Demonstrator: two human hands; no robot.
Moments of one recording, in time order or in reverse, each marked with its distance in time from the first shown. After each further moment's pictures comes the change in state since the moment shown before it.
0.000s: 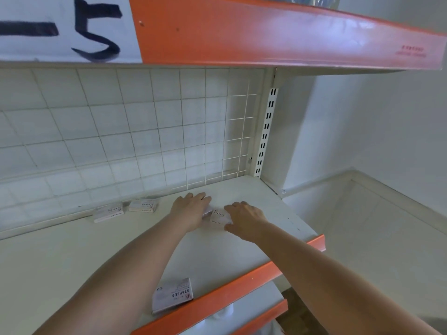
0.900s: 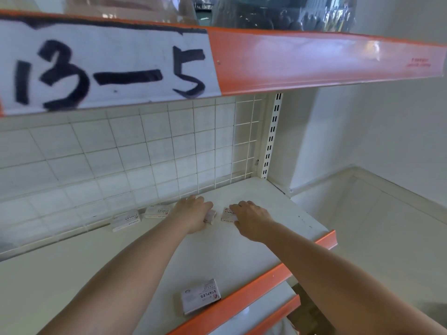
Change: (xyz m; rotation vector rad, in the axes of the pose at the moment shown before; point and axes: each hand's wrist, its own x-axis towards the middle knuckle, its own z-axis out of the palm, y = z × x) left_hand -0.015 -0.039 -0.012 0.110 -0.005 0.120; right_hand -0.002 -0.031 -0.010 0.008 0.046 0.045
